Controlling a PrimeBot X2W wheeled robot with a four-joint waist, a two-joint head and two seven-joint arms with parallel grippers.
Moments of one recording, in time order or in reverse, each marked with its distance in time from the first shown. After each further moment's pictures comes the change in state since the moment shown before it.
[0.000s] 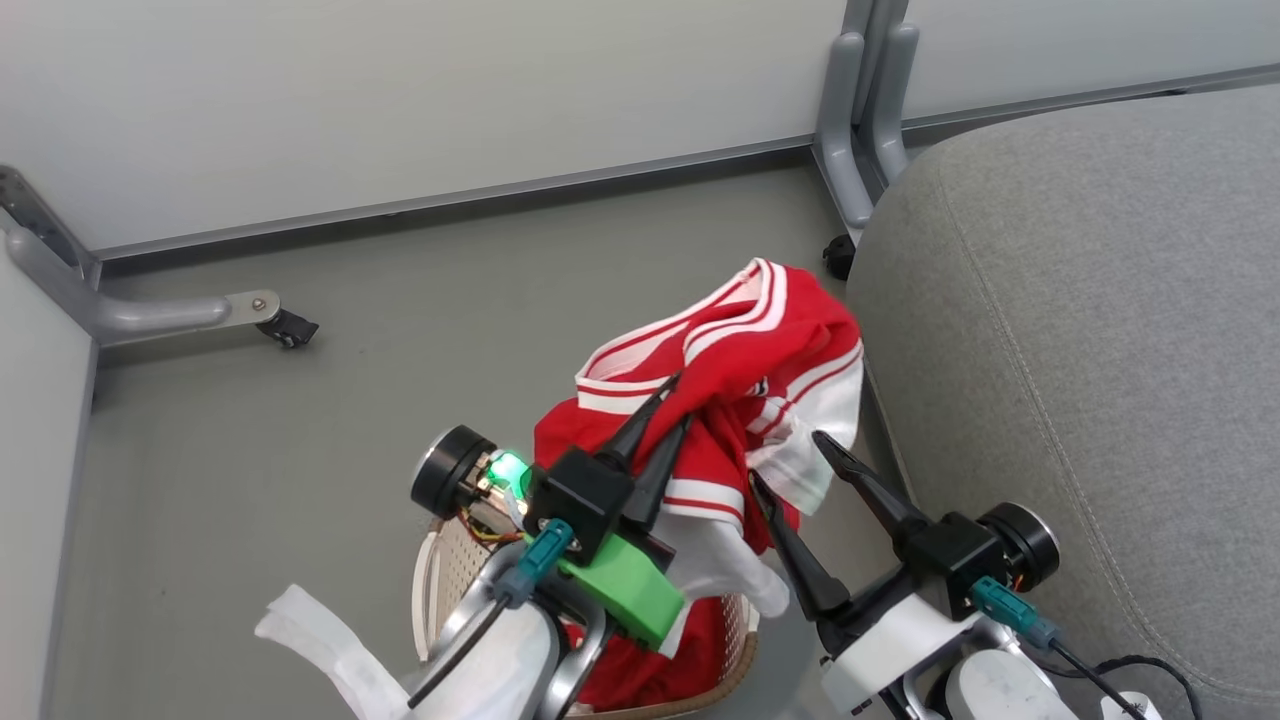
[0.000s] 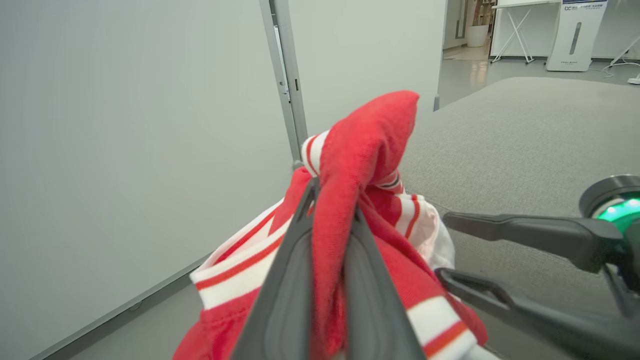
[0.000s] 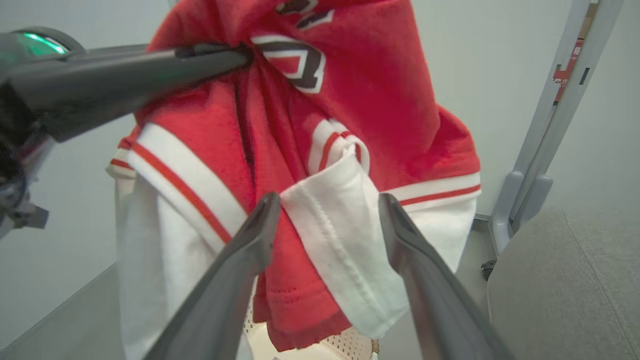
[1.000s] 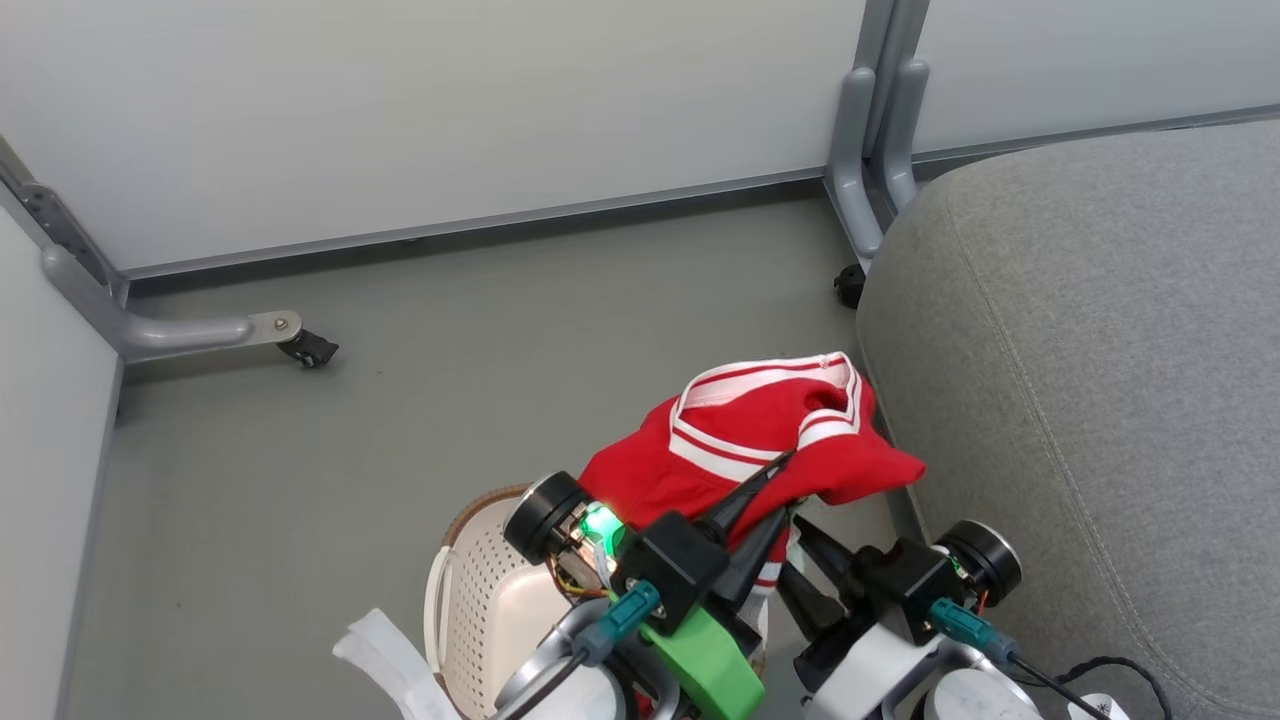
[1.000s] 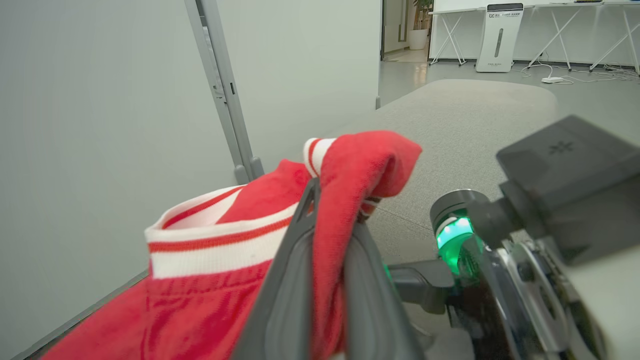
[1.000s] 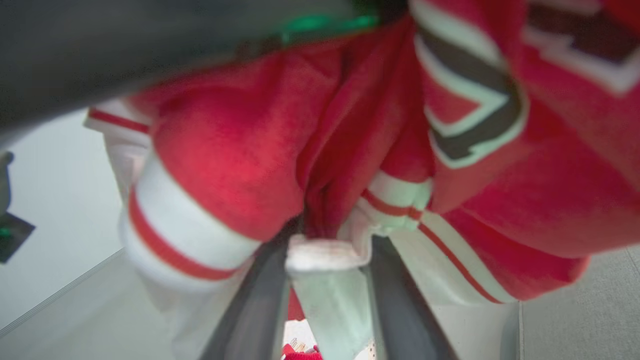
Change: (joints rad) left arm 0.039 -0.011 -0.152 -0.086 -0.053 -0.046 0.065; right arm -0.033 -0.053 0.137 0.060 0.043 0.000 0.000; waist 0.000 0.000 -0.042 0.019
